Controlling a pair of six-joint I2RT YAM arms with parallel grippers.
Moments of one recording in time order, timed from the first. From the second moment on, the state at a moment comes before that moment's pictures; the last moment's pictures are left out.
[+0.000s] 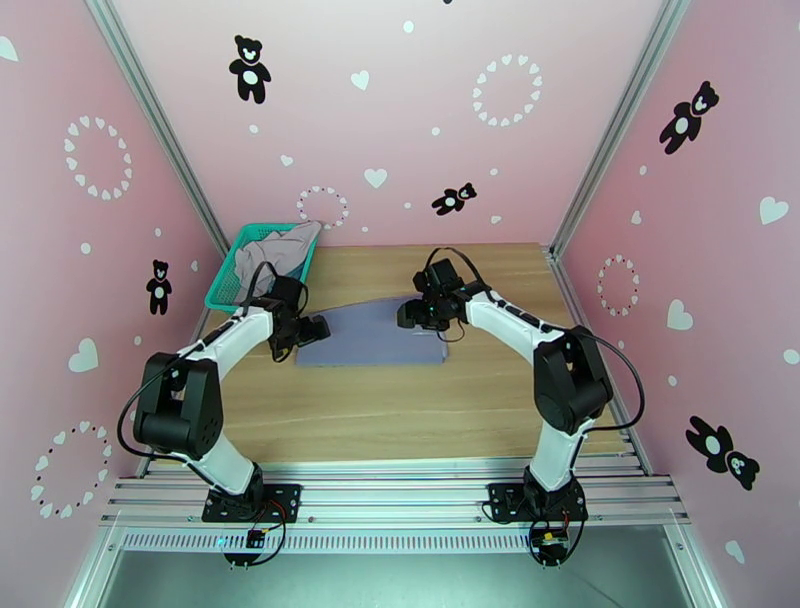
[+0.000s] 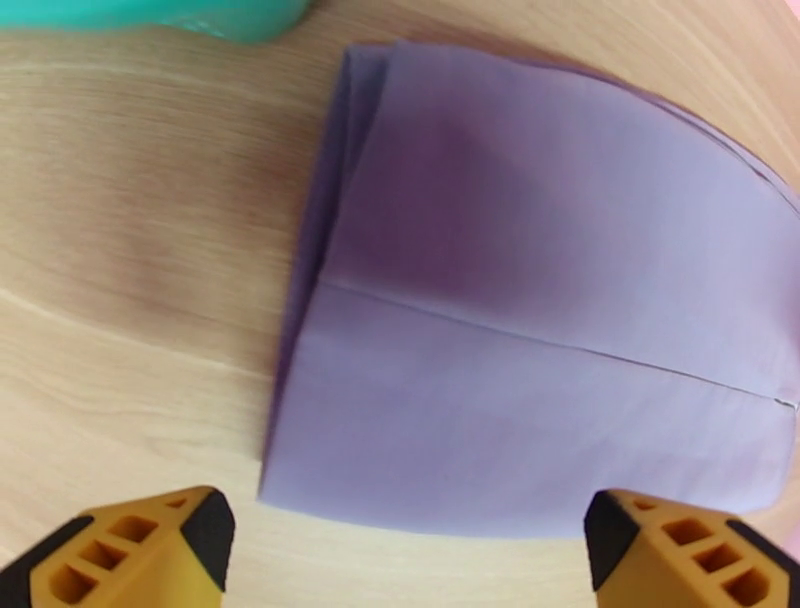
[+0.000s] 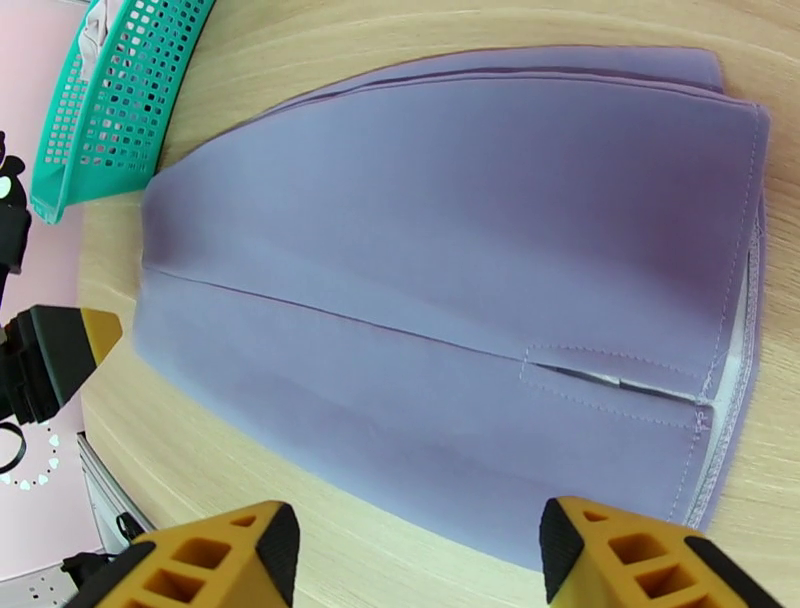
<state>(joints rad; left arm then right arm) -0.17 1.65 1.15 -0.75 0.05 -0.54 0.50 1.85 1.41 -0.58 -0.30 0.45</state>
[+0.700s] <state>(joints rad) -0.17 1.68 1.22 -0.82 0.04 -0.34 0.50 1.89 1.39 -0.57 -0.26 0.46</state>
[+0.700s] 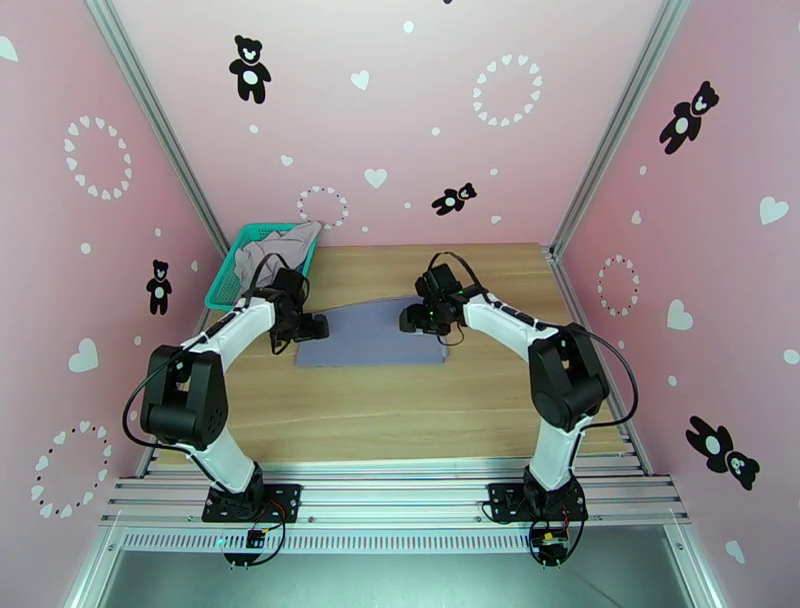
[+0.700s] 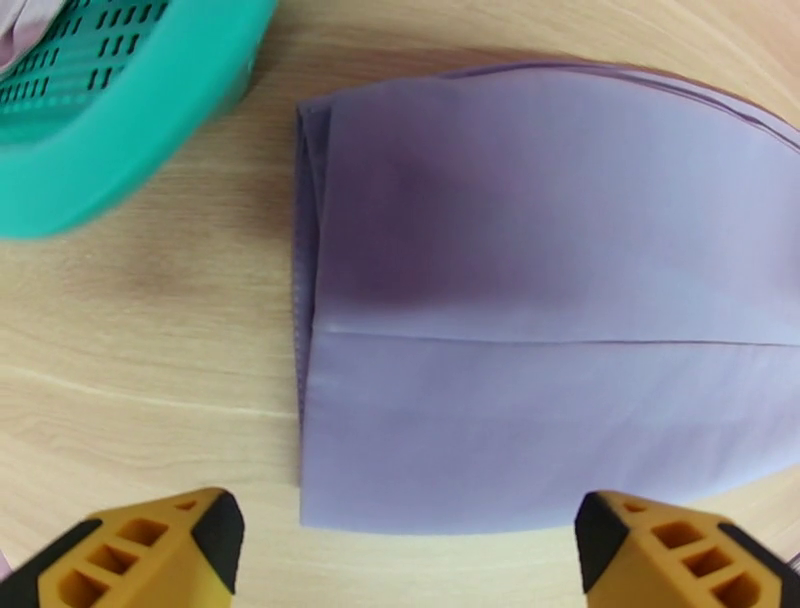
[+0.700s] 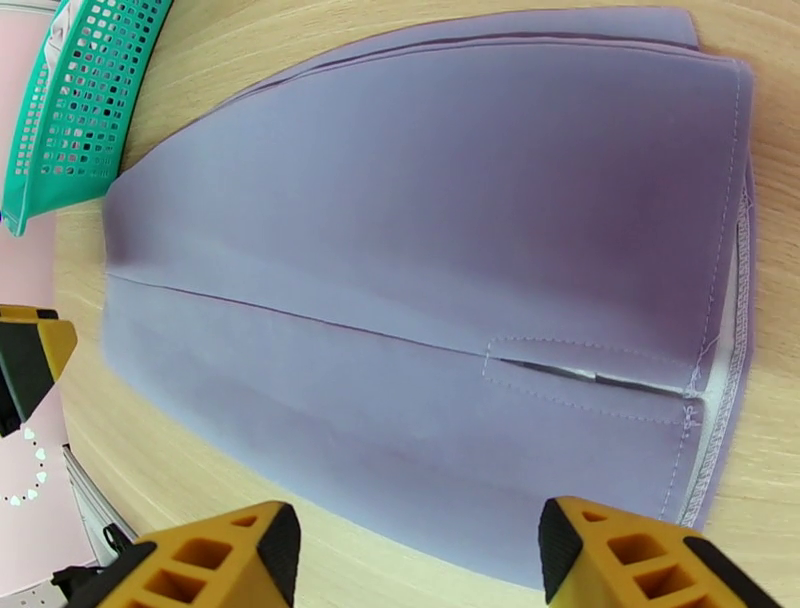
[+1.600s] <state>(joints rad) -0.19 1.83 1.25 -0.83 -0.04 -0.36 0.50 2.05 1.43 -0.58 -0.15 0.47</state>
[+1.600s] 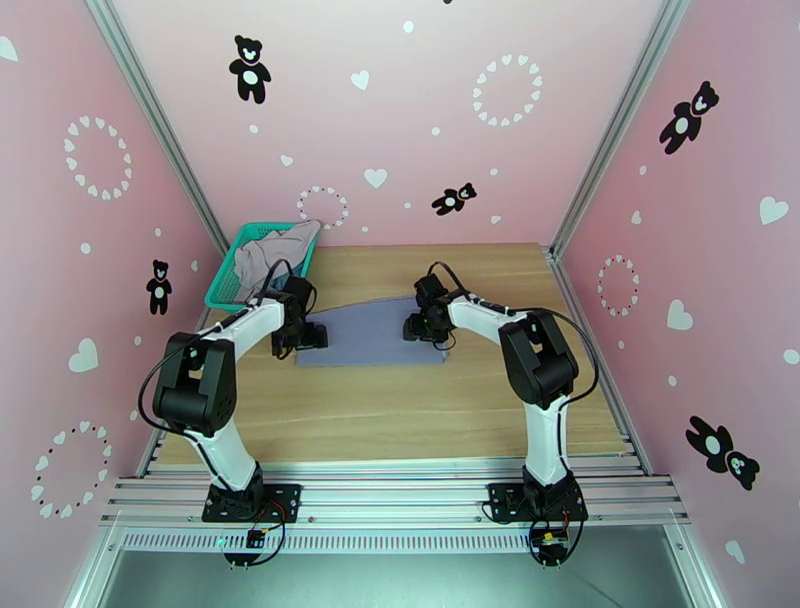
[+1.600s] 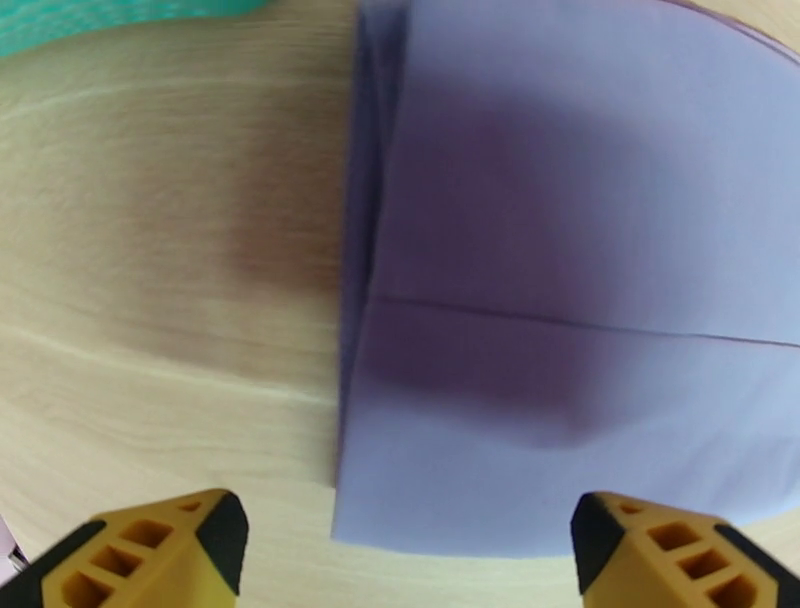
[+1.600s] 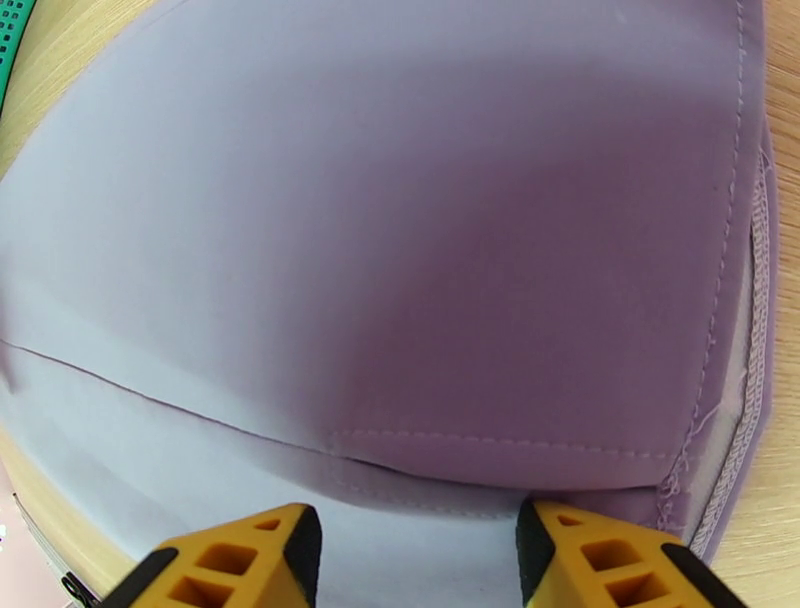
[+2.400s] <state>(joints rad) -0.23 1.97 1.35 -0.81 0.02 -0.36 0.50 2.05 1.43 -0.58 -0.15 0.47</state>
